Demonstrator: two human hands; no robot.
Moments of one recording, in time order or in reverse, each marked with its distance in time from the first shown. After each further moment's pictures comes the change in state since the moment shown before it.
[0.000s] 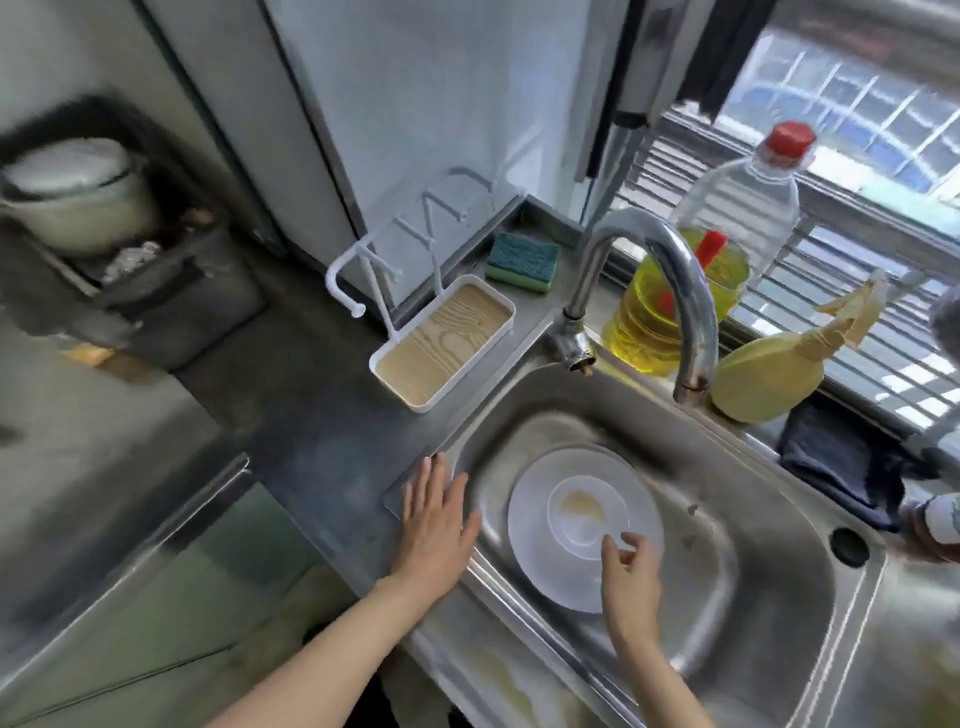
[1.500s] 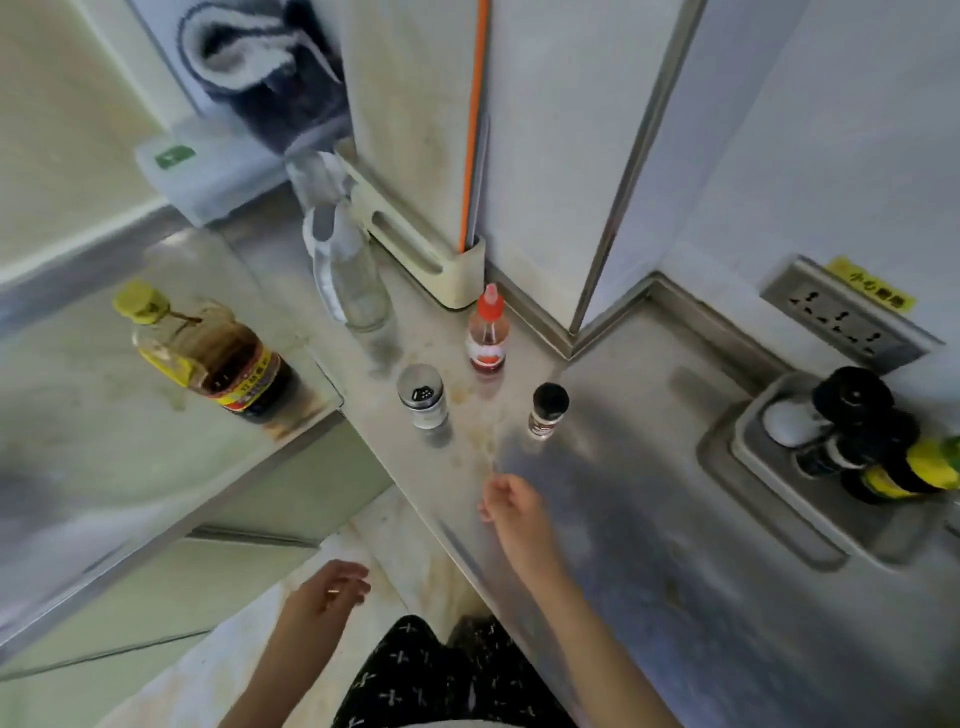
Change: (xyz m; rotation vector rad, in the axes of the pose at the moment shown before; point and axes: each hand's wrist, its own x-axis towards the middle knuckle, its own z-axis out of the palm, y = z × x) left_hand -0.458 -0.426 -0.078 -1.312 1.124 -1.680; right_hand -0.547 -0.104 0.587 -0.982 -1.697 -0.811
